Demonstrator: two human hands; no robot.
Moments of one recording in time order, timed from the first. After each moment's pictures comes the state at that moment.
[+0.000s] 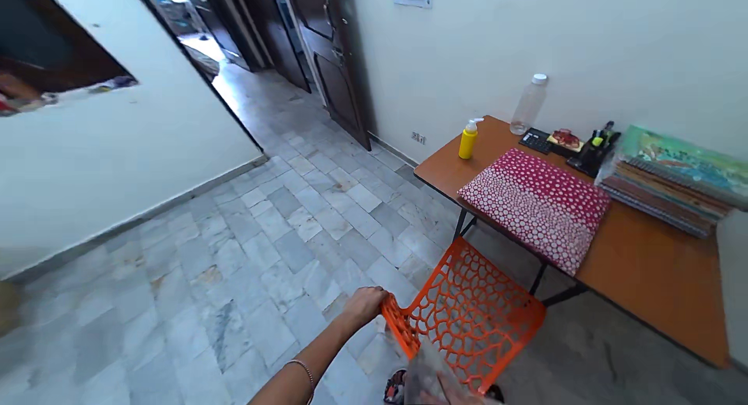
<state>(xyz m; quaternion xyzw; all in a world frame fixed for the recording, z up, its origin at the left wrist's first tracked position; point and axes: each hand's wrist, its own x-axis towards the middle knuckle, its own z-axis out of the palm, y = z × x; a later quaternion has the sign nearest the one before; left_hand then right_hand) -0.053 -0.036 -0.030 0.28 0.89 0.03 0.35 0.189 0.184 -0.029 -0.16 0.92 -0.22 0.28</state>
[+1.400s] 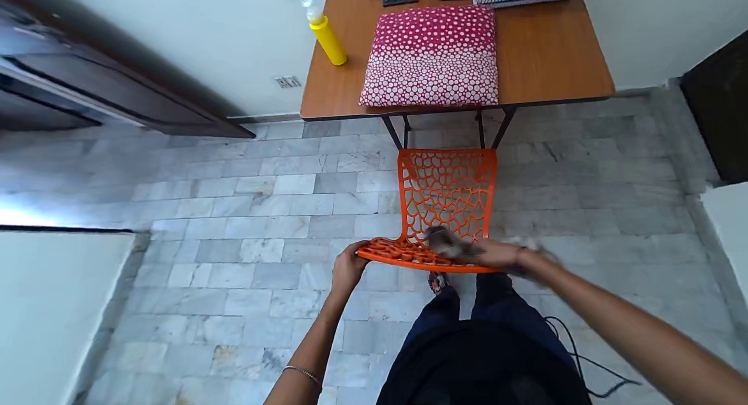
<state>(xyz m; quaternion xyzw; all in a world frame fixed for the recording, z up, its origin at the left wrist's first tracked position) -0.060 -0.067 -0.058 0.25 0.89 0.22 0.31 0.180 0.210 -0.026 0.19 0.76 -0.51 0.36</state>
